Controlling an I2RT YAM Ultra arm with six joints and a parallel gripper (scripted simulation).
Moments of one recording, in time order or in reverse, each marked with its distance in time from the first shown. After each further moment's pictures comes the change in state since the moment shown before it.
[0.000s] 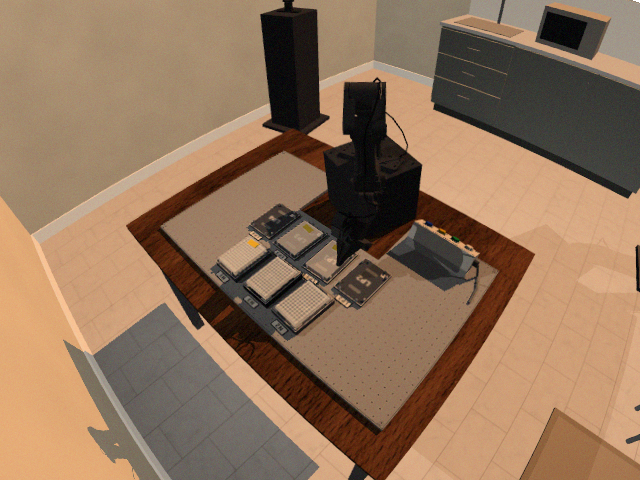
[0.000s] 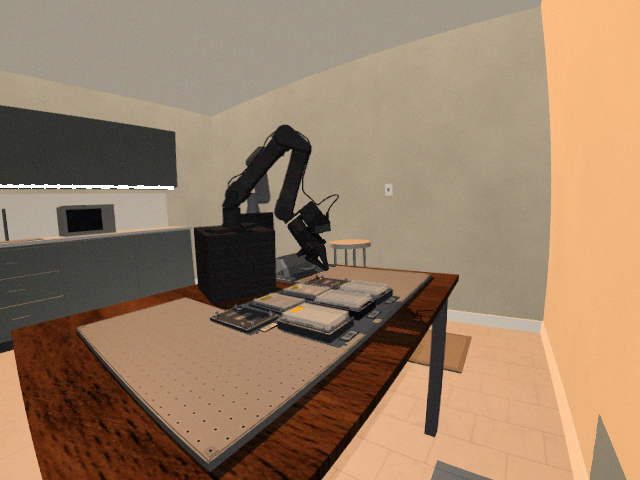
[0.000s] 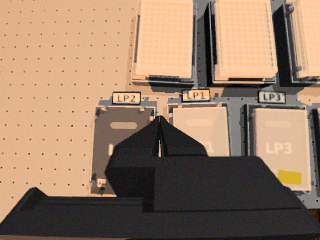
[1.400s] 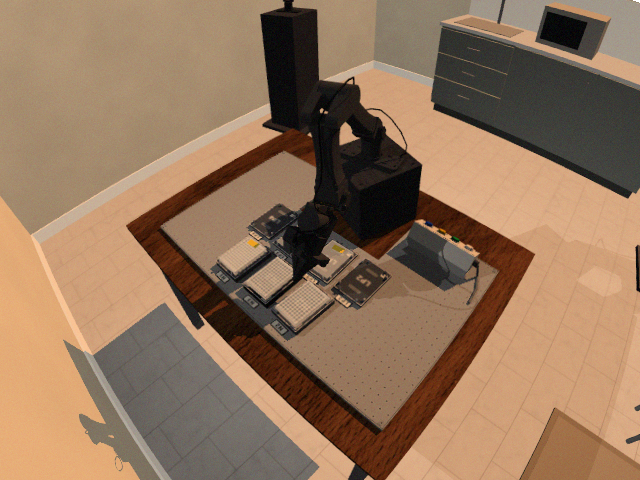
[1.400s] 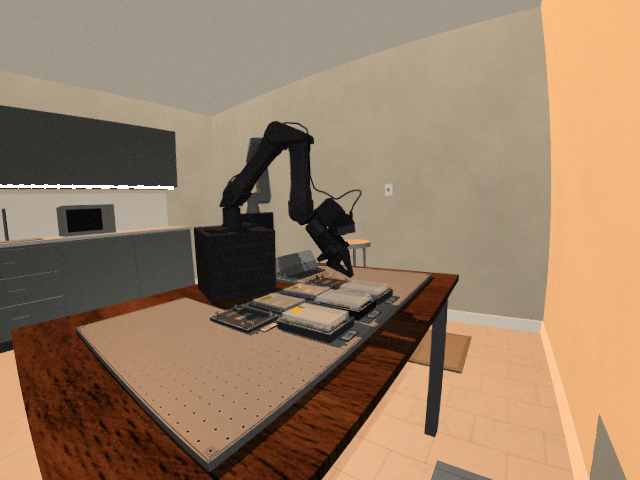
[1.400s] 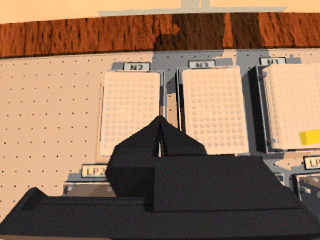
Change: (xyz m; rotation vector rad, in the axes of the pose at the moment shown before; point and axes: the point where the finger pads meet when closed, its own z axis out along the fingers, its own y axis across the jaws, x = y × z) arm -0.092 -0.053 0.075 0.024 -0.022 0.032
